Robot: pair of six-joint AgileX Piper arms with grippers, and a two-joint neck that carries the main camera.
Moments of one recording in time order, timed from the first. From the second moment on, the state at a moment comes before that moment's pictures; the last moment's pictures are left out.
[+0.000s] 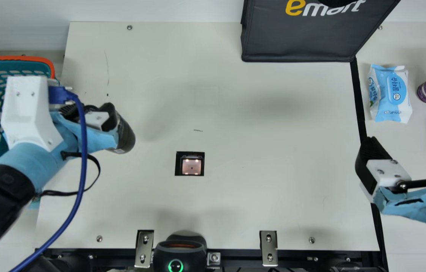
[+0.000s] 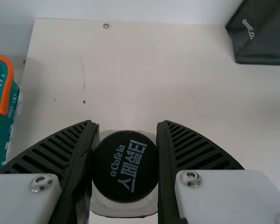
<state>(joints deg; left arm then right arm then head) -38.9 59.0 -54.4 26.3 50.0 -46.6 0.6 42.6 -69.8 -0.8 69.3 0.0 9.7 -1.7</state>
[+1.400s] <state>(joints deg) -77.4 65.1 -58.2 36.8 65.0 -84.9 0.6 42.6 -69.8 -0.8 69.2 0.0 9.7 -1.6</state>
